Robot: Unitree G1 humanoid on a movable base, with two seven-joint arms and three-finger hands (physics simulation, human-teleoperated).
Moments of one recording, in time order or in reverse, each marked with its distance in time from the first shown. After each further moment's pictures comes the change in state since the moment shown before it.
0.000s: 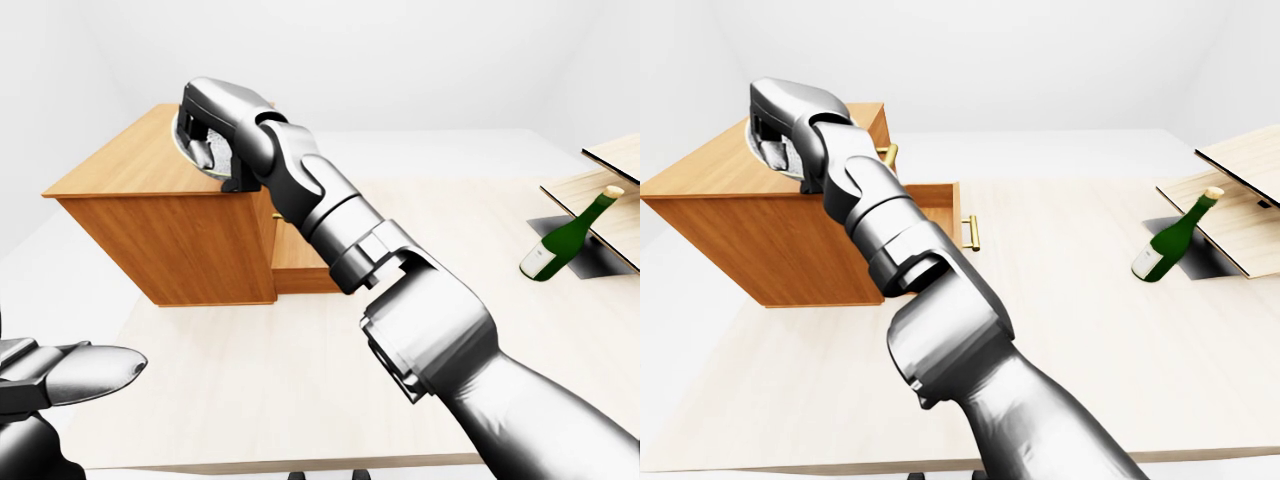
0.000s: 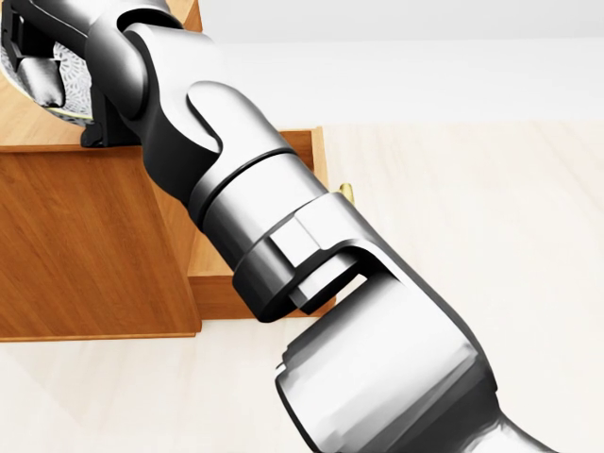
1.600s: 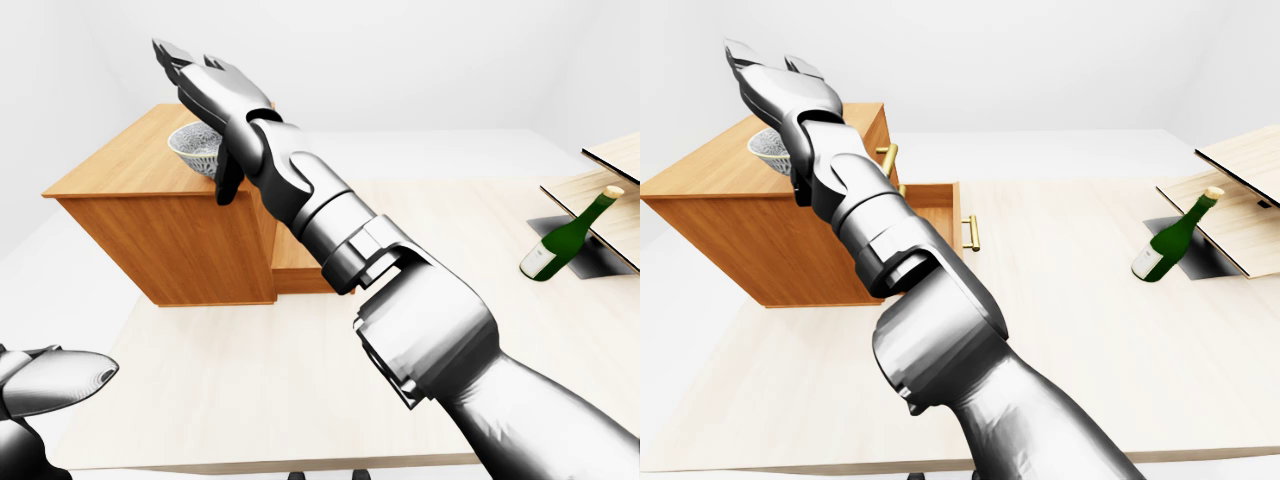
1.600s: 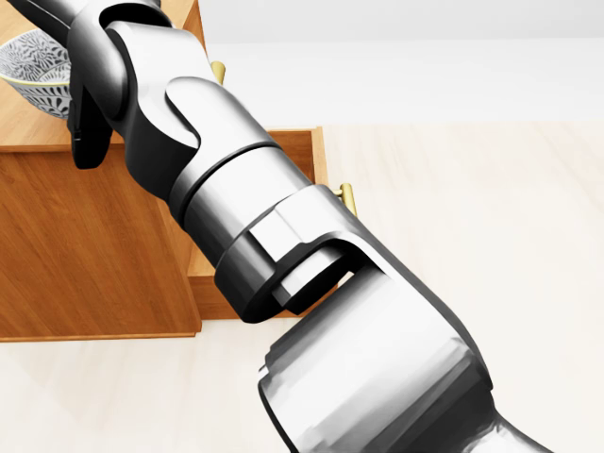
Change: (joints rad) left arm 0.001 0.041 0.039 0.003 -0.089 0.000 0.048; right arm -0.060 0.022 -0.018 0.084 -0.019 0.000 -0.123
